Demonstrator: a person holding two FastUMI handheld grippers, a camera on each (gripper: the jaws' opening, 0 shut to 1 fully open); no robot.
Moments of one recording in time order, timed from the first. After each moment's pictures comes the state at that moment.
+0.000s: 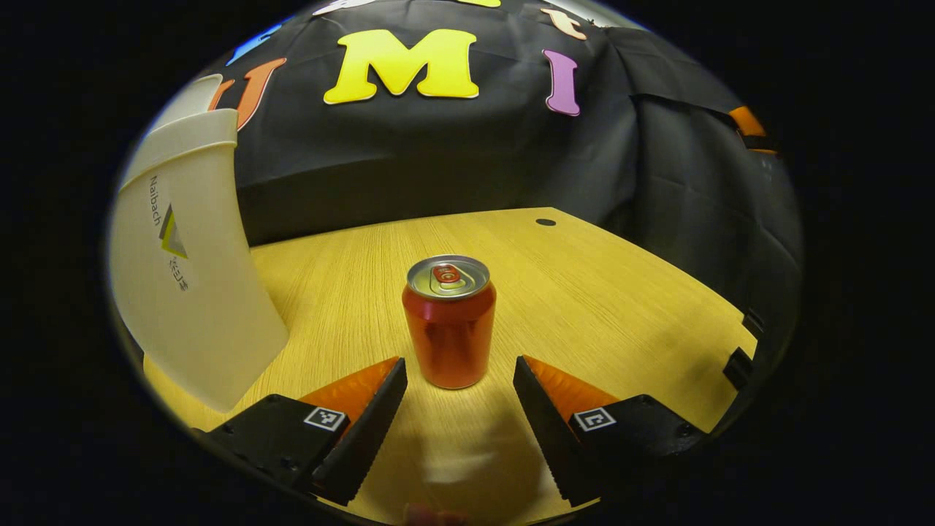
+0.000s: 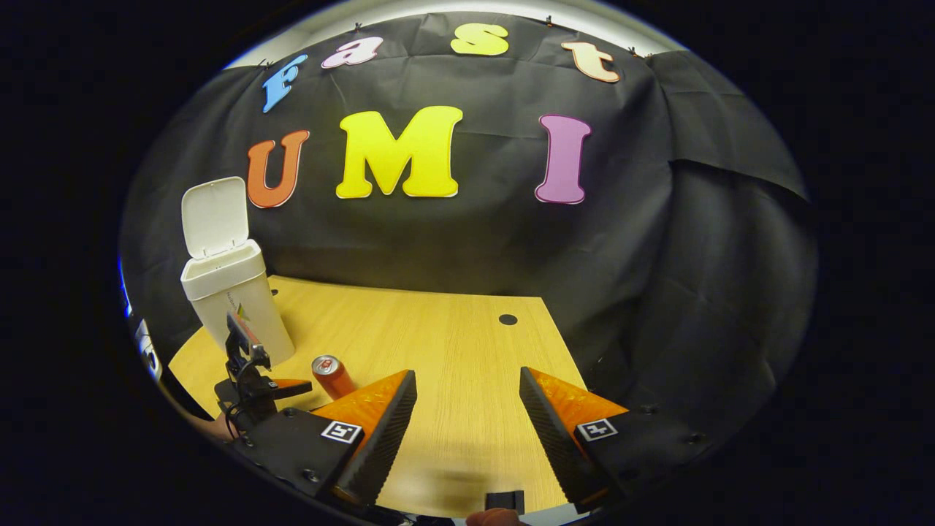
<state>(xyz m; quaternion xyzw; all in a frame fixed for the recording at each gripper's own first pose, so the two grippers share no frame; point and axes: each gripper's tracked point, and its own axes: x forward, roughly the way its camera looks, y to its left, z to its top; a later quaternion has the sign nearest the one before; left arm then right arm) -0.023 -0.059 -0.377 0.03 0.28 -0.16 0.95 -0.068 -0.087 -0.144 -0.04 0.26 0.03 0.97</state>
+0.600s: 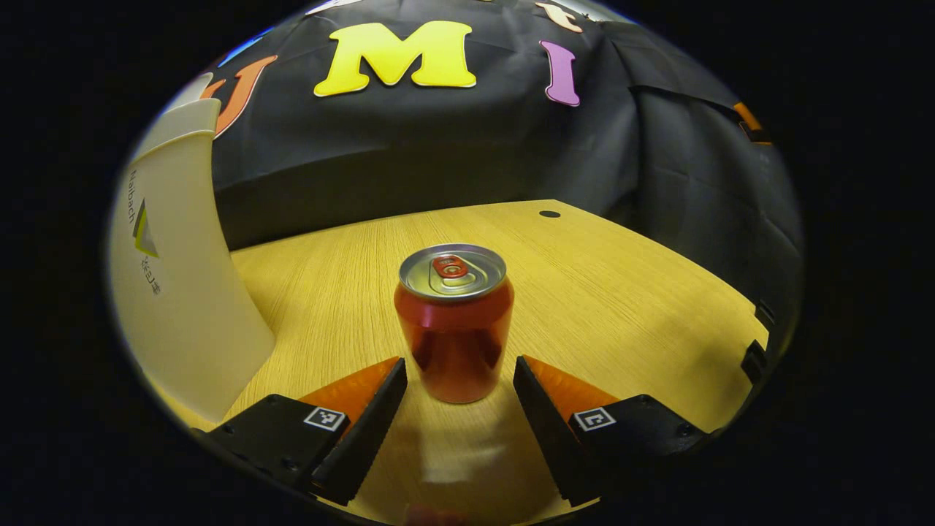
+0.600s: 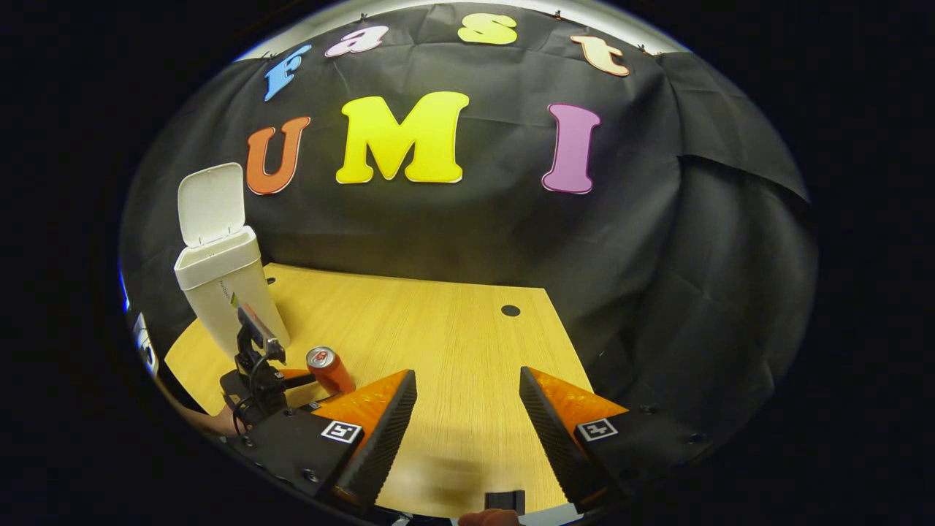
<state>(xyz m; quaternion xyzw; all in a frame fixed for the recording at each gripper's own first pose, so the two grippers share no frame) 0.000 -0.061 -0.394 0.05 0.28 -0.17 0.95 -0.055 -0.077 -0.162 -0.05 0.28 0.03 0.96</state>
